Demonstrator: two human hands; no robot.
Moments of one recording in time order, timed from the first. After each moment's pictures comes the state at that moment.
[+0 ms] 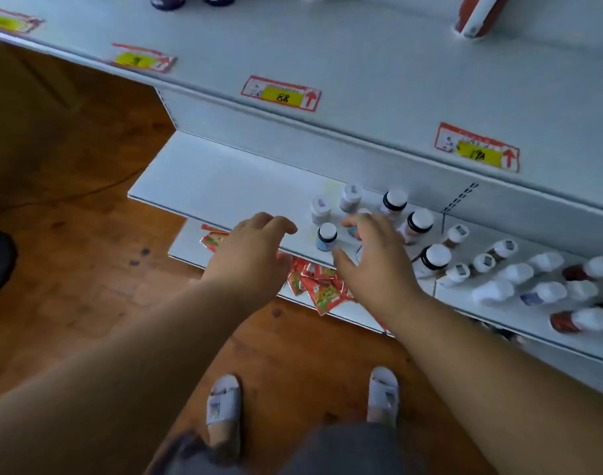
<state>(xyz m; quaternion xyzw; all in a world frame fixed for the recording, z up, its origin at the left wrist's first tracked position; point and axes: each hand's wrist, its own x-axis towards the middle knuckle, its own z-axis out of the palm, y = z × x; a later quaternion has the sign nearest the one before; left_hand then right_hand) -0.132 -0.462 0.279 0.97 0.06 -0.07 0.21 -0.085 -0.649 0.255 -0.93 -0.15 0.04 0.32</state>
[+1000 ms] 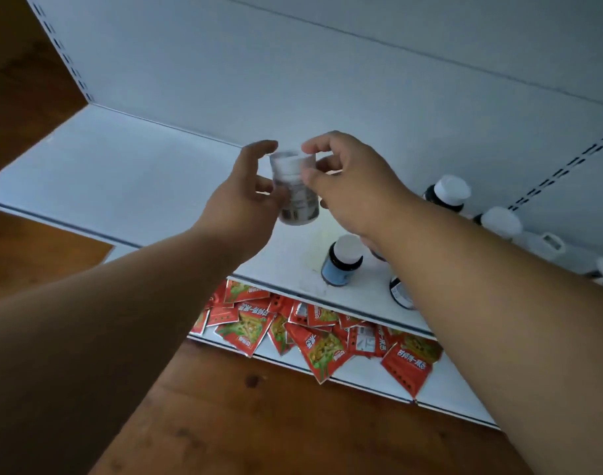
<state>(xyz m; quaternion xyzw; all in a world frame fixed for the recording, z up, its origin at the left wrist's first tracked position) 0.037 -0.412 0.048 0.83 0.11 0.02 0.54 0.090 -0.560 0.080 -0.88 -0.12 0.08 0.45</state>
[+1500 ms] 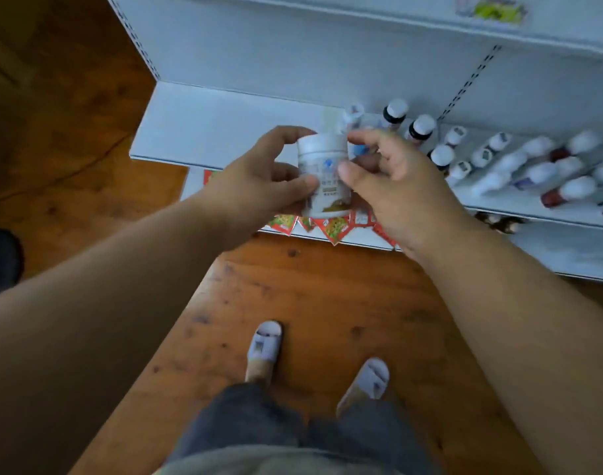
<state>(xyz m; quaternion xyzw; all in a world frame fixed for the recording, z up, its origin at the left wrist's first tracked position) -0.210 -0.397 0.333 0.73 0.02 -0.22 0.65 -0.203 -0.591 0.332 -0.79 0.02 0.14 0.60</state>
